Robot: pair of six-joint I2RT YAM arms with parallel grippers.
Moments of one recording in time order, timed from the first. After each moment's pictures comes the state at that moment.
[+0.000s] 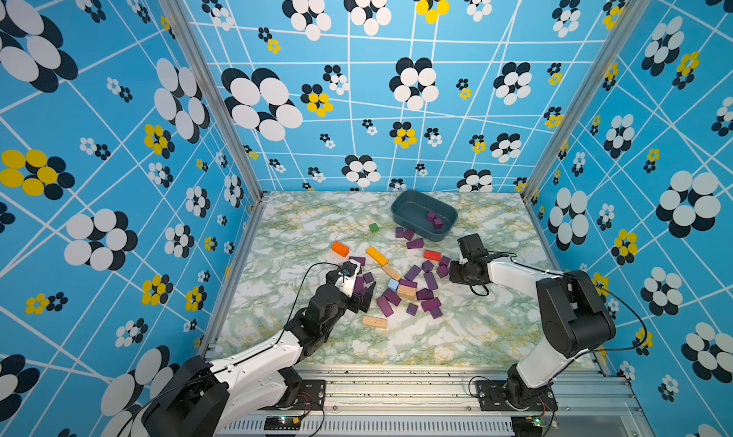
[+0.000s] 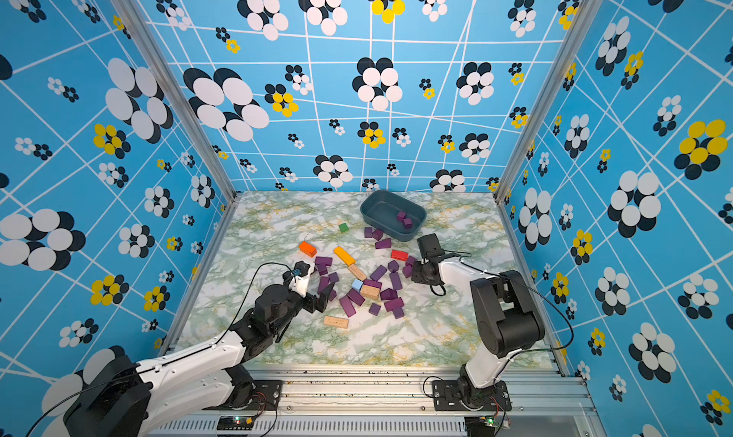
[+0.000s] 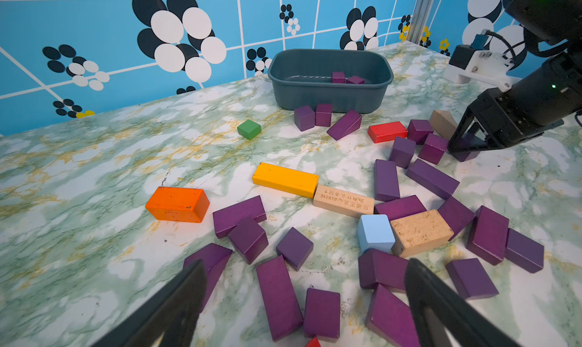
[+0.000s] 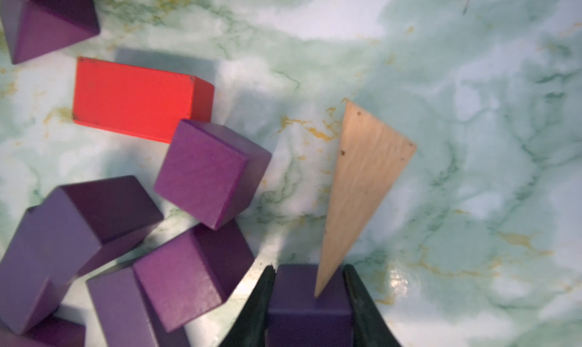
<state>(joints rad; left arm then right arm) -0.68 1.03 0.28 0.46 -0.17 -0.04 0.29 1.68 0.90 -0.37 0.05 0.37</state>
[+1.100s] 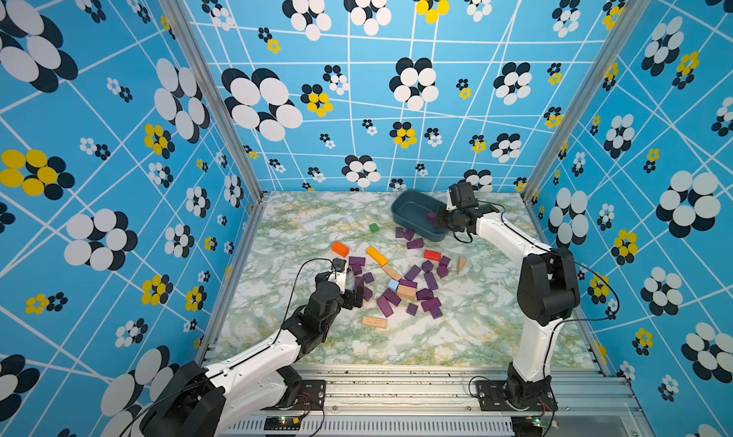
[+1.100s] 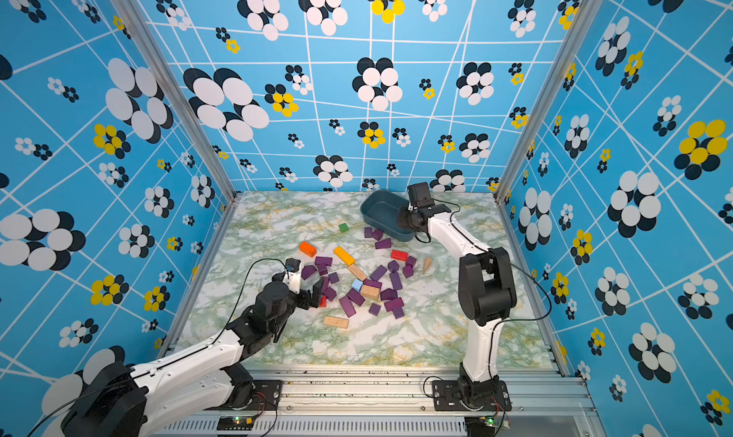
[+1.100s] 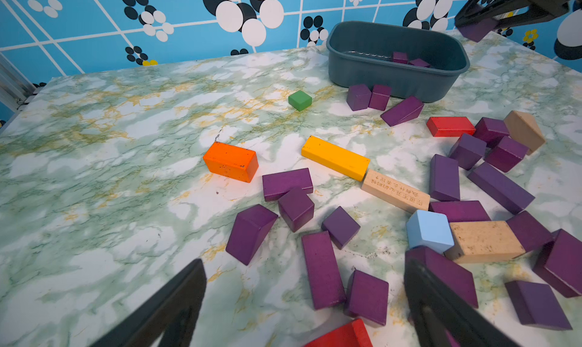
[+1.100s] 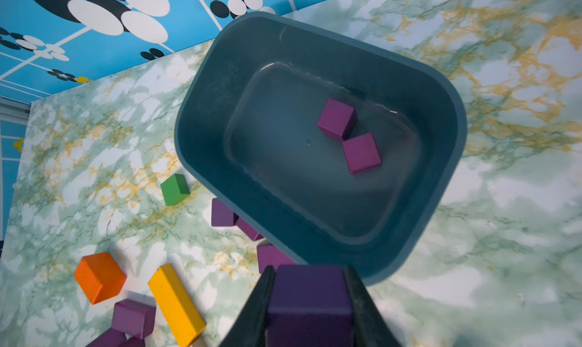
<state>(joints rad) -0.65 1.00 0.30 0.32 -0.31 -0.15 0.29 1.99 1.63 -0.49 -0.02 0.44</state>
